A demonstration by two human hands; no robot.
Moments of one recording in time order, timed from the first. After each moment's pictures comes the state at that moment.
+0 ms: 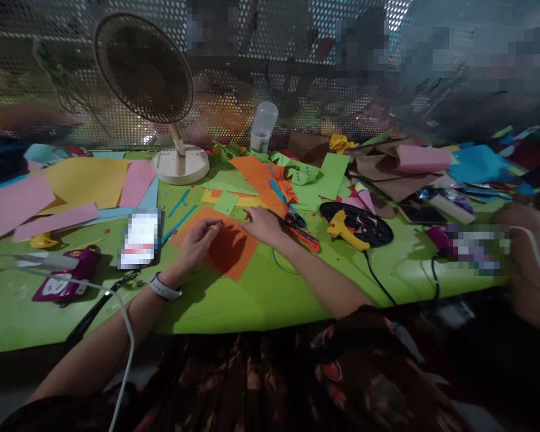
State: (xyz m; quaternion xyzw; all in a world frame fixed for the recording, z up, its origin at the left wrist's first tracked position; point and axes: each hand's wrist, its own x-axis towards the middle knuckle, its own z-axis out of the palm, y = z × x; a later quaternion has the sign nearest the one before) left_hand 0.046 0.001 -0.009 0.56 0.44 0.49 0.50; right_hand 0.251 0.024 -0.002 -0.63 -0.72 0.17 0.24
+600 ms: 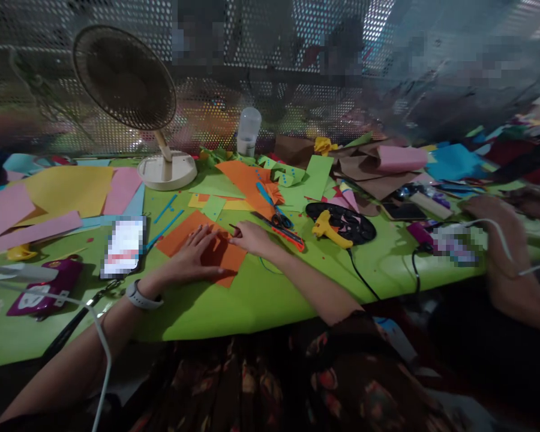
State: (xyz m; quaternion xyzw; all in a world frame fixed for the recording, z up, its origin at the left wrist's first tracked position) left_hand 0.033 -0.008 -0.009 0.87 0.42 0.09 0.25; right_hand 0.253 -0.002 0.008 -0.62 -0.74 0.23 0.16
